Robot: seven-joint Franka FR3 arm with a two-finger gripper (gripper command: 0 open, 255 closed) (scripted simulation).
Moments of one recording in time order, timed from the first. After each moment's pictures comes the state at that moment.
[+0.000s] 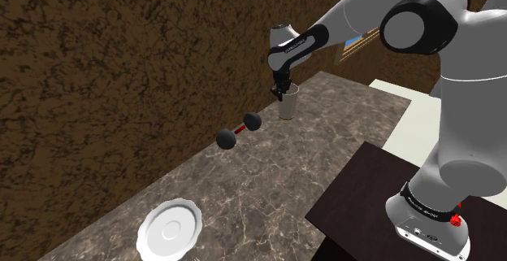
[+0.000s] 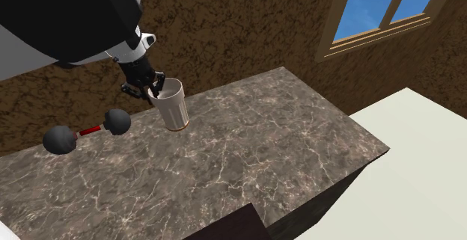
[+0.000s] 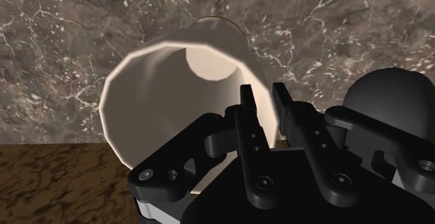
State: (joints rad) arm 0.04 0.43 -0.17 -1.81 -0.02 2.23 -0.09
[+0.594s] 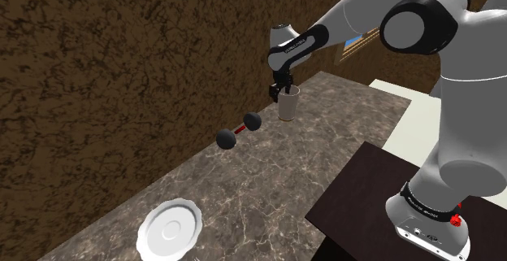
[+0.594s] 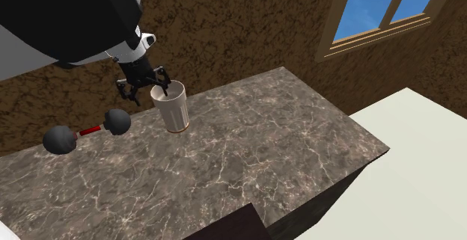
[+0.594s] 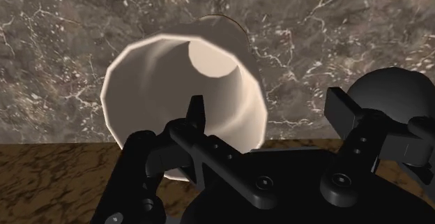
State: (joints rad) arm 0.04 0.43 -0.17 -1.81 -0.02 2.23 -0.09
